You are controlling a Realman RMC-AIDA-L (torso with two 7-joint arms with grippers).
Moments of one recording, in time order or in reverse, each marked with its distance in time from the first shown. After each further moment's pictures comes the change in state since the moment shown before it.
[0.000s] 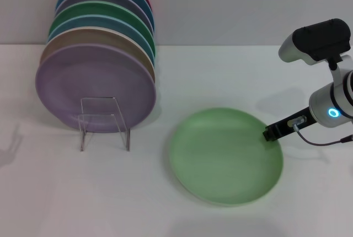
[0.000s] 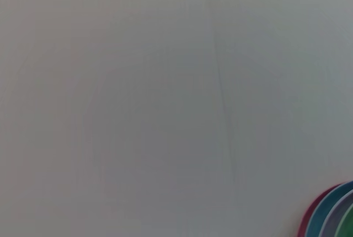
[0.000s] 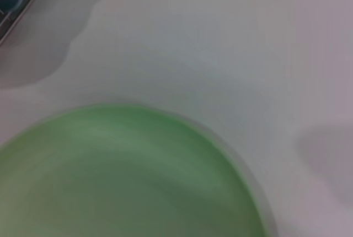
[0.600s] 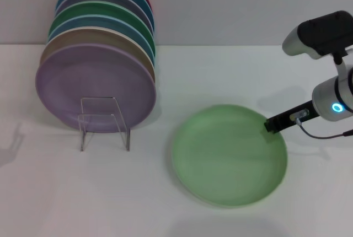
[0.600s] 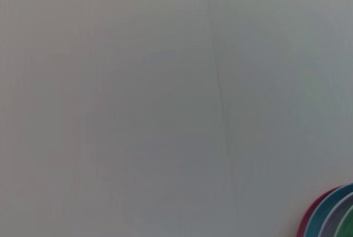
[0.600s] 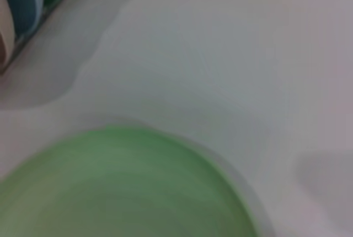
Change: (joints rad) left arm -0.006 0.000 0.000 0.000 0.000 0.000 -0.003; right arm -0.036 0.003 0.000 0.084 0.006 -0.005 -0.024
